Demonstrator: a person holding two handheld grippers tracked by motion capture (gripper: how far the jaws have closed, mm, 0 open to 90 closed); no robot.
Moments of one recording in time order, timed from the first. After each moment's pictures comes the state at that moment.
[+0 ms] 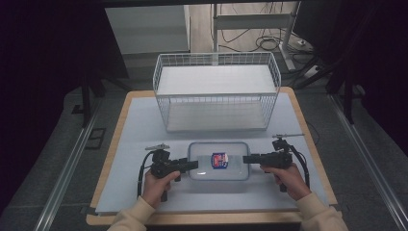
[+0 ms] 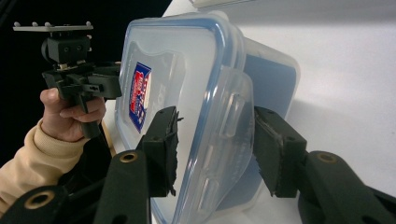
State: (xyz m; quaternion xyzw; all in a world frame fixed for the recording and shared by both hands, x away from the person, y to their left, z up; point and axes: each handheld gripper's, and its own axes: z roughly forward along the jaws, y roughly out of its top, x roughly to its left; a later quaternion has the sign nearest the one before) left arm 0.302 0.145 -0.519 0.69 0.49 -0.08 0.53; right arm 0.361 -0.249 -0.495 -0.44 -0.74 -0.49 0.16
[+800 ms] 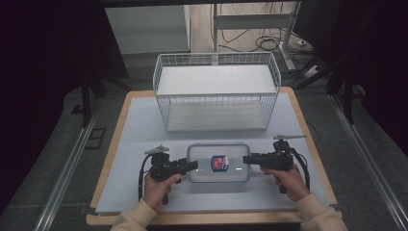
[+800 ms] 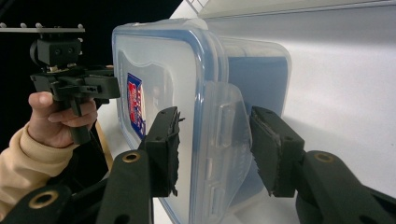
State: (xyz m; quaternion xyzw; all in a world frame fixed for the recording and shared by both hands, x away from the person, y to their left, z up) left arm 0.288 0.141 -0.509 0.68 0.50 -0.04 0.53; right arm 0.351 -0.247 -0.488 -0.43 -0.74 -0.50 0.12
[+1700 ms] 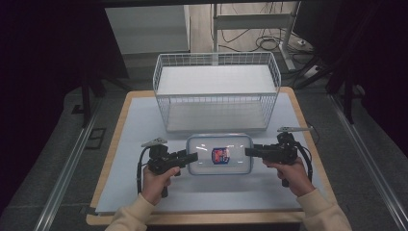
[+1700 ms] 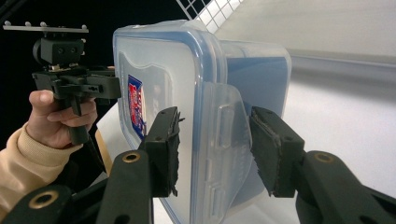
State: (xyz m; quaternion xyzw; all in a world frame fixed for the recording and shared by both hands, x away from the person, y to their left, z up) left arm 0.296 0.142 -0.479 0.68 0.48 -0.02 0.56; right arm 0.351 -0.246 -0.452 -0.40 -0.75 -0.52 0.08
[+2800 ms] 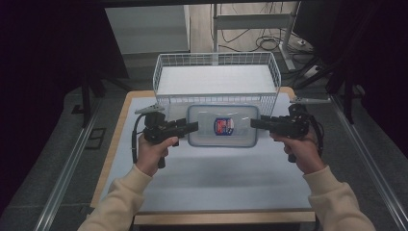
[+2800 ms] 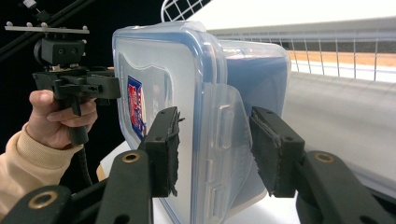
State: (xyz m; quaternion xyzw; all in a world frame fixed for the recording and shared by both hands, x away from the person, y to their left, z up) left arm 0.333 0.145 -0.385 0.69 0.43 0.02 0.58; right arm 0.373 -0.247 -0.364 -0.37 -0.74 -0.57 0.02
